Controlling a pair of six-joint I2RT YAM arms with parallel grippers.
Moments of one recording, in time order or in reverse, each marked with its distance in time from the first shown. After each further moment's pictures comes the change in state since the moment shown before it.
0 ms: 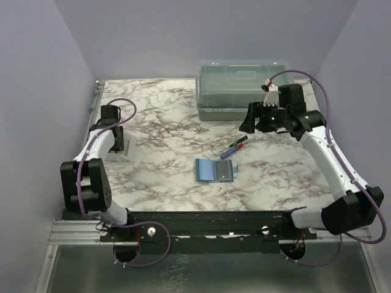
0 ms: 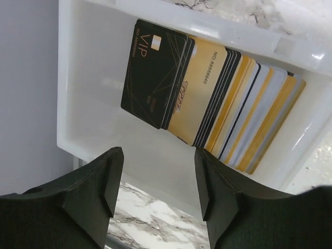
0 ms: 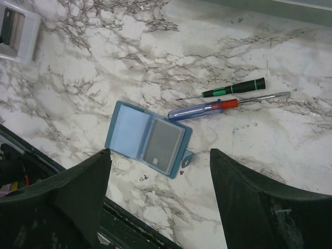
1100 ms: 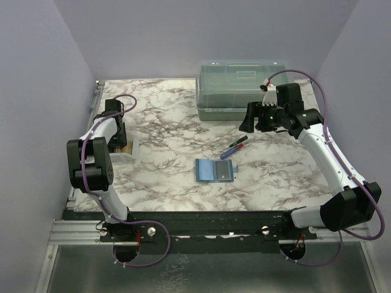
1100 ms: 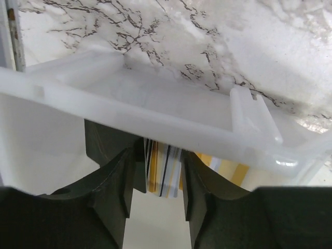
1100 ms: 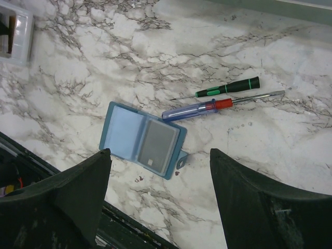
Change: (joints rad) left arm 0.008 0.264 0.172 -0.048 0.123 -0.105; right arm 0.000 0.051 0.024 -0.001 0.027 -0.007
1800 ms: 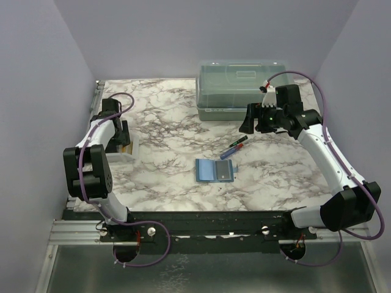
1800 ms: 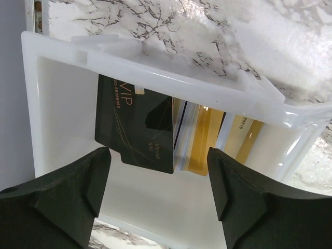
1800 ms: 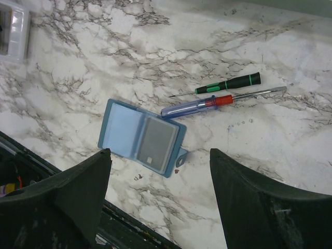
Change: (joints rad) left arm 0.002 -0.107 -0.028 -0.022 -0.031 -0.021; right arm 0.000 0.000 -0.015 0.001 0.000 0.001
